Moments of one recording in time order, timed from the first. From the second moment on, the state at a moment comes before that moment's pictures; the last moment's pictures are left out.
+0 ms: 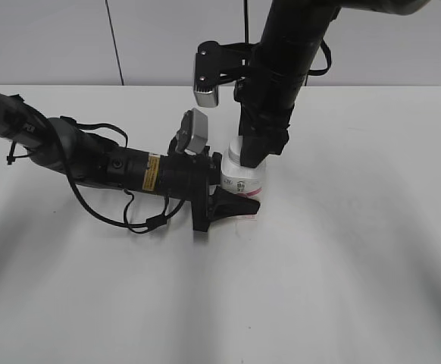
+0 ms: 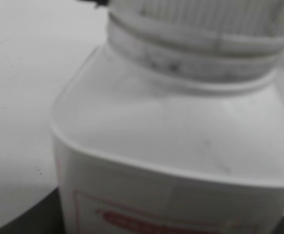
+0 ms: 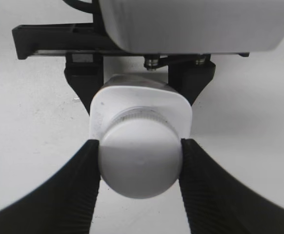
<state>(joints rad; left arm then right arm) -0.35 2.49 -1.46 1.52 -1.13 -0.73 0.53 2.13 -1.78 0.21 1.14 -1.20</state>
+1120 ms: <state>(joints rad) -0.35 2.49 -1.46 1.53 -1.13 -0.74 0.53 2.13 -1.78 0.27 1.13 -1.15</state>
